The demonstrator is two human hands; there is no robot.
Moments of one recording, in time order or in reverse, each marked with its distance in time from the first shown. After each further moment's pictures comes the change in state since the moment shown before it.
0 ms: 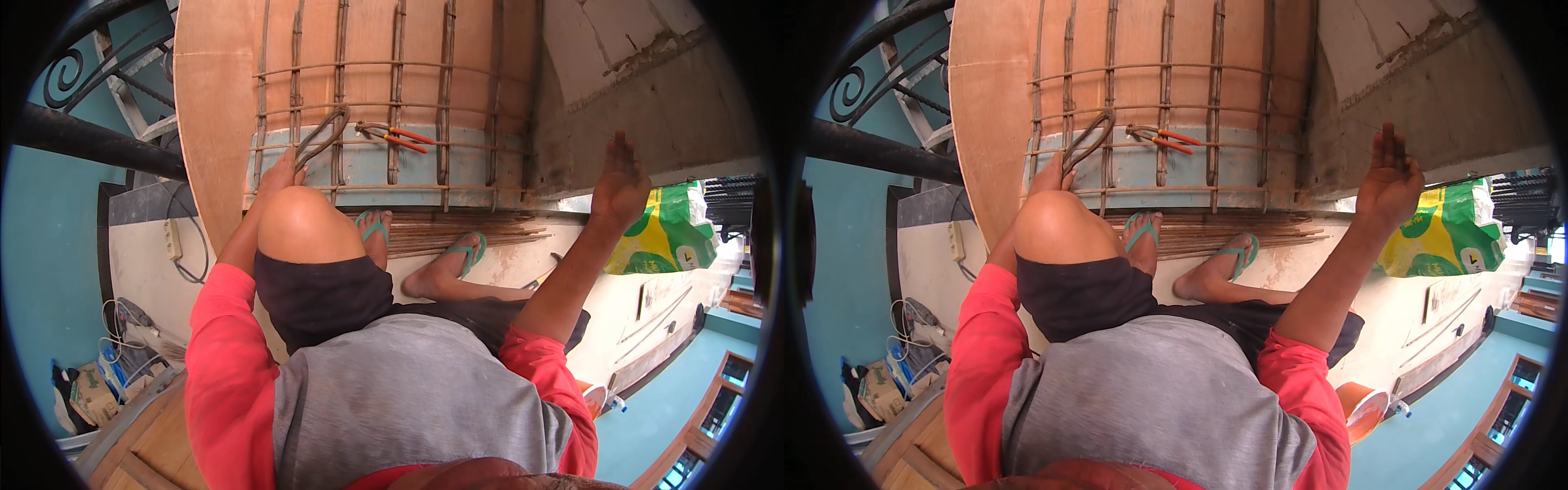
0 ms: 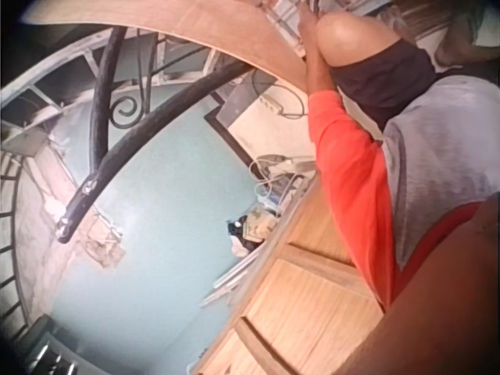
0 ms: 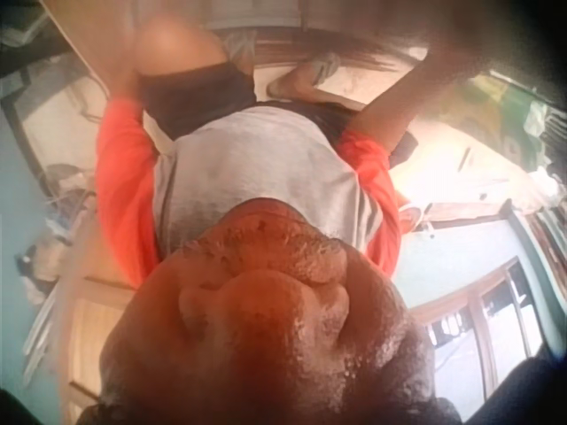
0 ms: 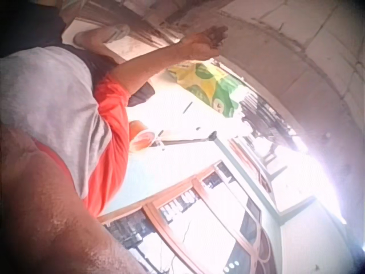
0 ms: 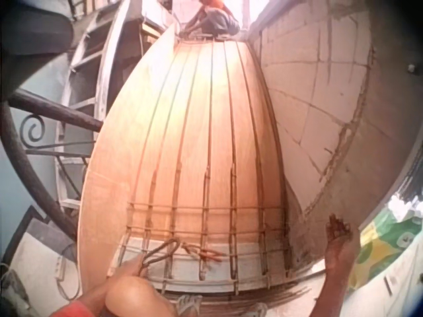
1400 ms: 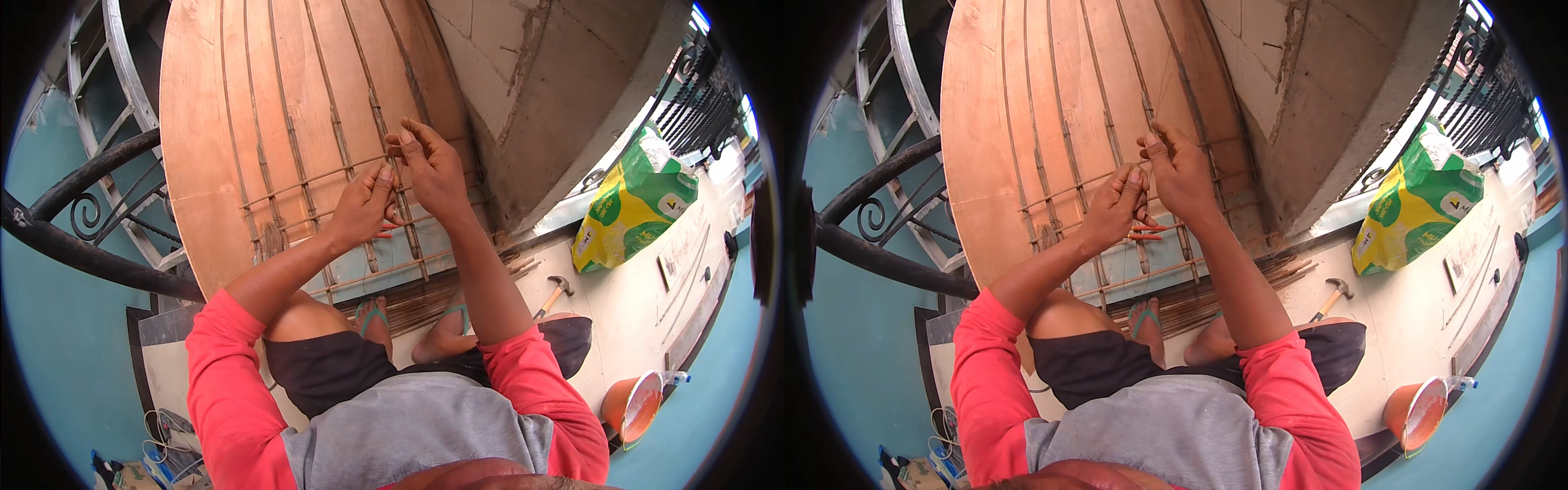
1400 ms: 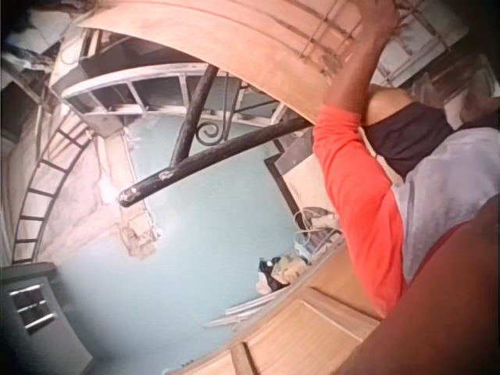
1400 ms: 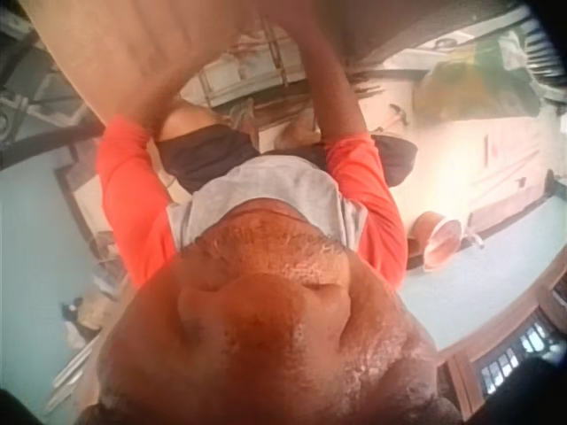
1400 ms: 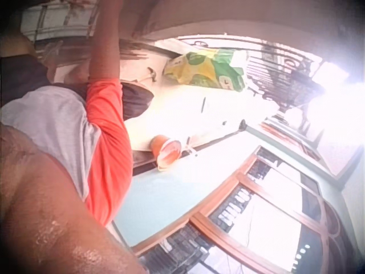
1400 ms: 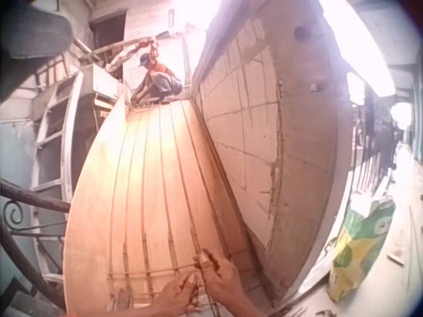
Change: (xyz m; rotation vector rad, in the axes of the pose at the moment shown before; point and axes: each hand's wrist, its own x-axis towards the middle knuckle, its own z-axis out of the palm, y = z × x) left_hand 0.033 0.329 -0.109 -1.076 -0.360 0.524; right_hand -0.074 0.070 0.137 -0.516 -0.506 0.008
